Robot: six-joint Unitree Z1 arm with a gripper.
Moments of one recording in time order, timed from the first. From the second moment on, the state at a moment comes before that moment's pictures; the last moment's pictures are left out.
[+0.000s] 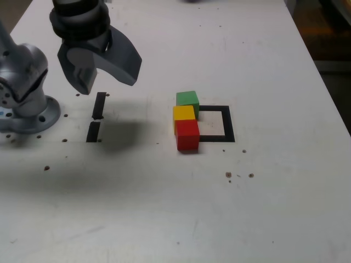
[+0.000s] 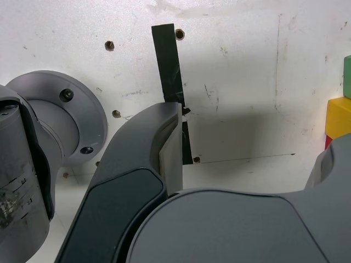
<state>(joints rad) -0.23 1.34 -0.87 1.12 0.13 -0.11</state>
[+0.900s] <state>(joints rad) -0.23 1.50 -0.97 1.13 0.12 -0.11</state>
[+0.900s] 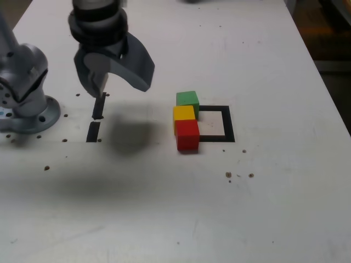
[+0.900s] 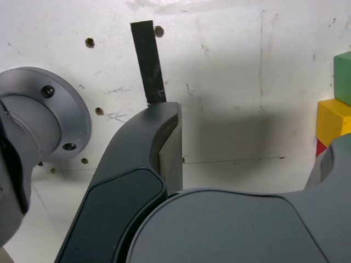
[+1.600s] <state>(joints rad) -0.36 1.82 -1.42 1.26 0.01 -0.15</state>
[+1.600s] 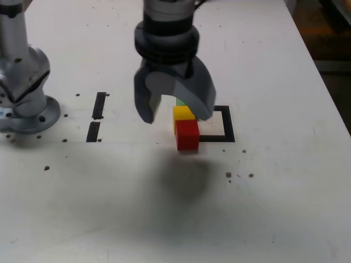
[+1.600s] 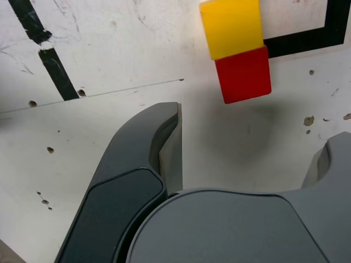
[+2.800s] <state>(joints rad) -0.29 2.07 -1.48 1.24 -0.08 -0.17</state>
